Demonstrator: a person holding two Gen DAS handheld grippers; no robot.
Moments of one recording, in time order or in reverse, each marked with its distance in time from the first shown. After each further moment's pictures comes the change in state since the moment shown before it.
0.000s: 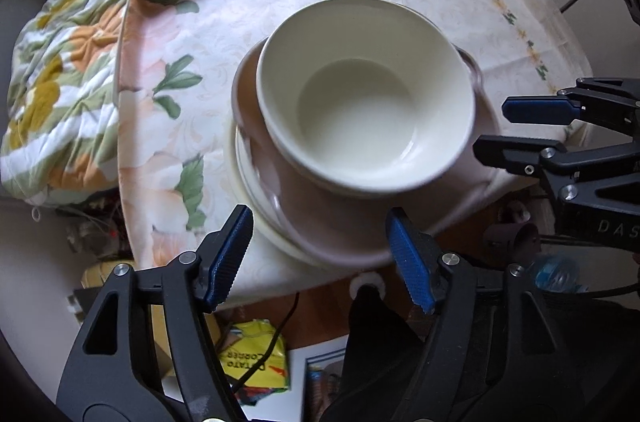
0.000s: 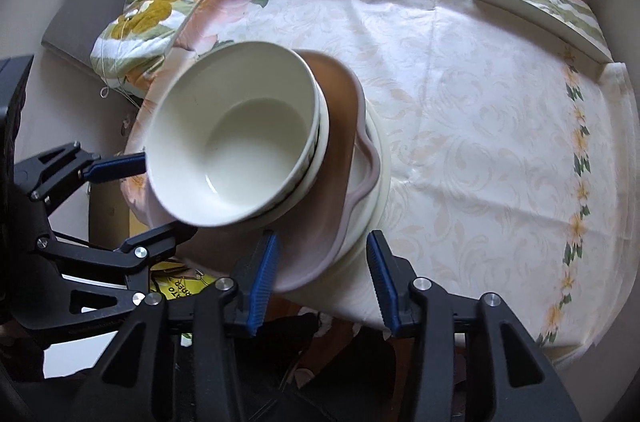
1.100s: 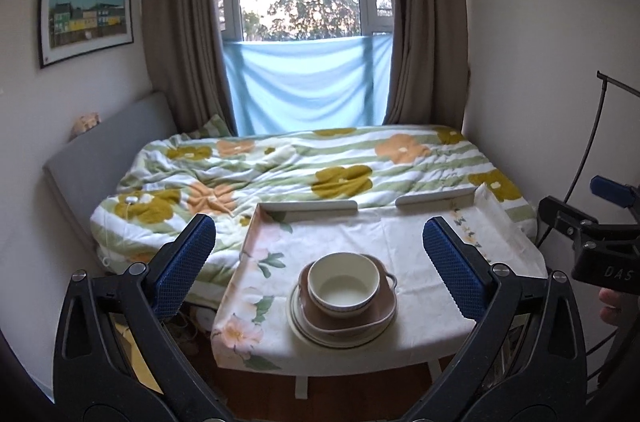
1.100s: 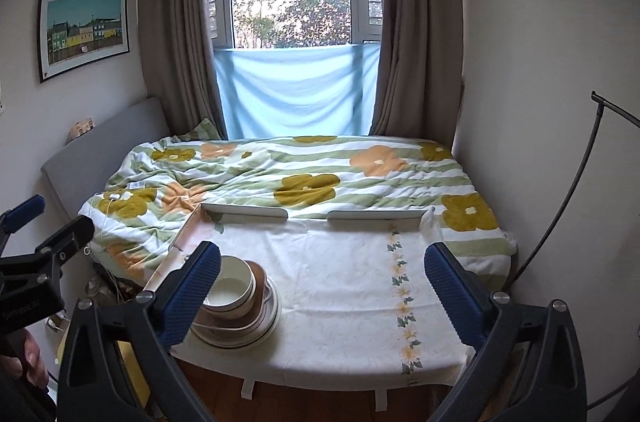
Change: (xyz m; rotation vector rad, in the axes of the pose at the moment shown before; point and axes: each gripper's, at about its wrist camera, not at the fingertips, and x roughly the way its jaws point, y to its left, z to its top) left arm -0.270 -0.096 -0.107 -0.219 -0.899 0.270; right arm -0.257 0.006 -0.141 0.087 -0.834 -0.286
